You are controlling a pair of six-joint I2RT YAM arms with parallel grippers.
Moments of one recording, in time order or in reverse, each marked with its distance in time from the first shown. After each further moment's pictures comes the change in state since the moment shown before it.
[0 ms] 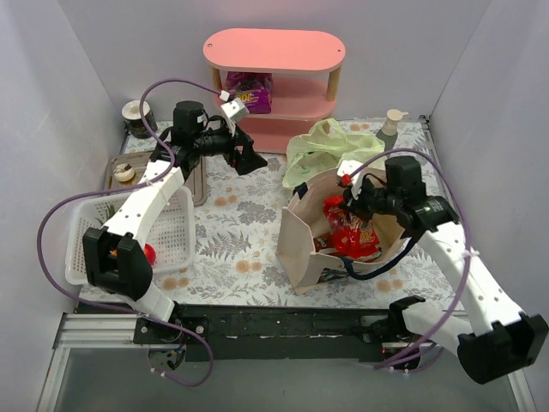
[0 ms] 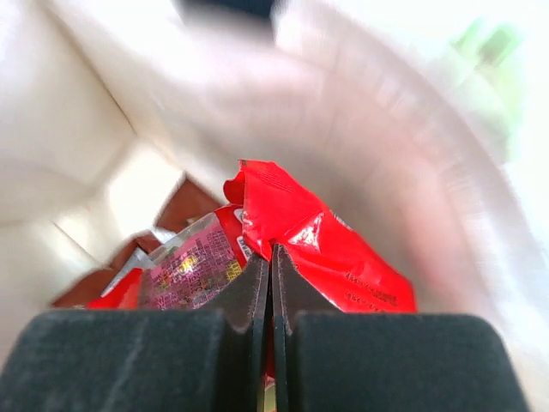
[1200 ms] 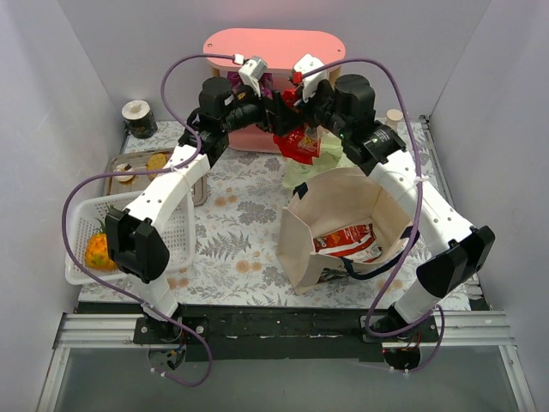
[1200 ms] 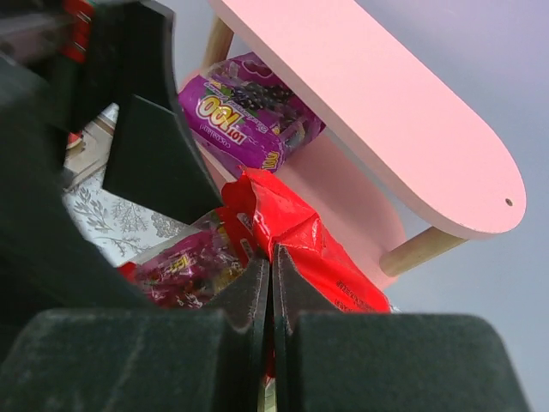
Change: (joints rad) left arm -0.151 0.184 0.269 0.300 -0.193 -0.572; right arm 0.222 0.527 0.811 0.334 0.470 0.243
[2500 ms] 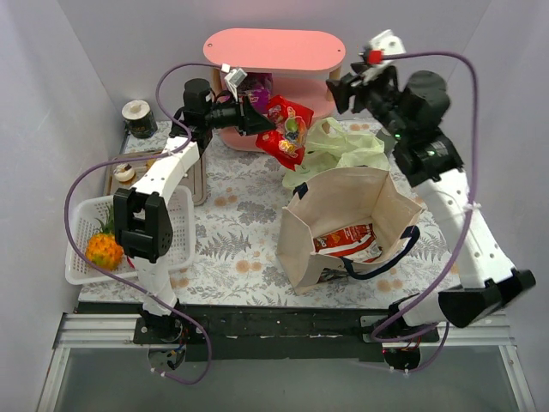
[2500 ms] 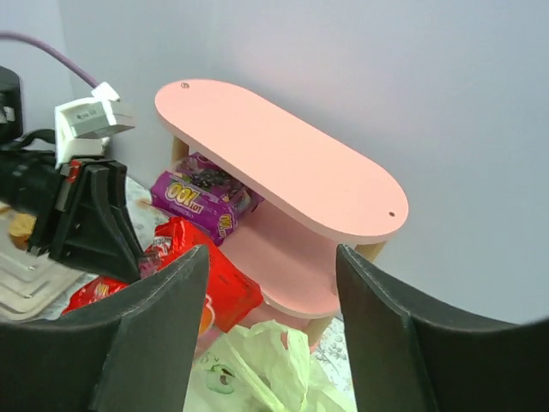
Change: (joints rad) left arm 0.168 0.163 -0.005 0.071 0.381 -0.022; right arm -0.119 -0.194 -0.062 0.118 -0.078 0.150
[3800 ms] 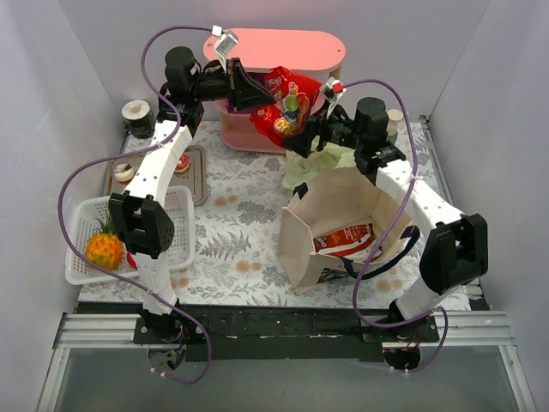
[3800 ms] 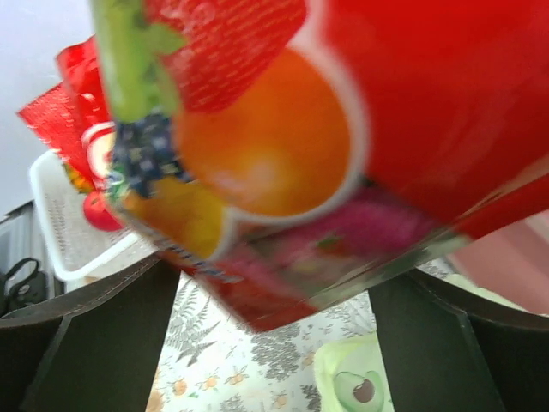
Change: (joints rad) left arm 0.031 0.061 0.346 0.006 0.233 -0.093; right arm -0.070 0.194 -0.356 0.356 -0.632 0.447
